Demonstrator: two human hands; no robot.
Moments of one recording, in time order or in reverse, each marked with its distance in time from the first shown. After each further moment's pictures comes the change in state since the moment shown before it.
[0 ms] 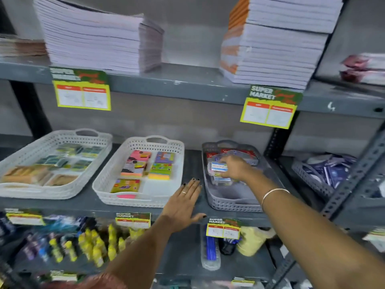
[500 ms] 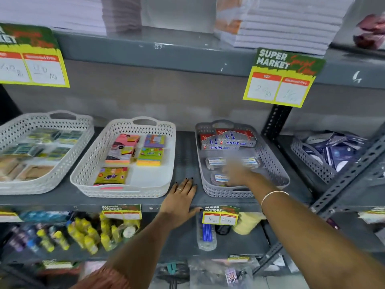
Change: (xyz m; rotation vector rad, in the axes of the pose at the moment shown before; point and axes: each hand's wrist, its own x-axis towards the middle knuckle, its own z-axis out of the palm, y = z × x) left_hand 0.009 0.009 0.051 -0.068 -0.241 -0.072; right_hand 0.008 0.048 0.079 -0.015 -0.294 0.094
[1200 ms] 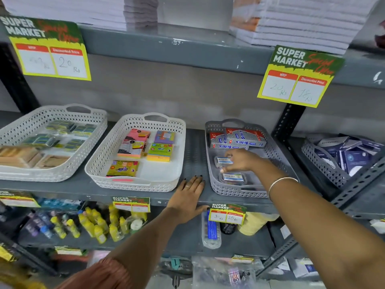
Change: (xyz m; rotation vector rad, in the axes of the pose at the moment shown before) left_hand -0.002 0.001 -0.001 0.023 0.050 0.022; right_hand -0.008 -0.022 -0.046 0.039 0.041 -0.034
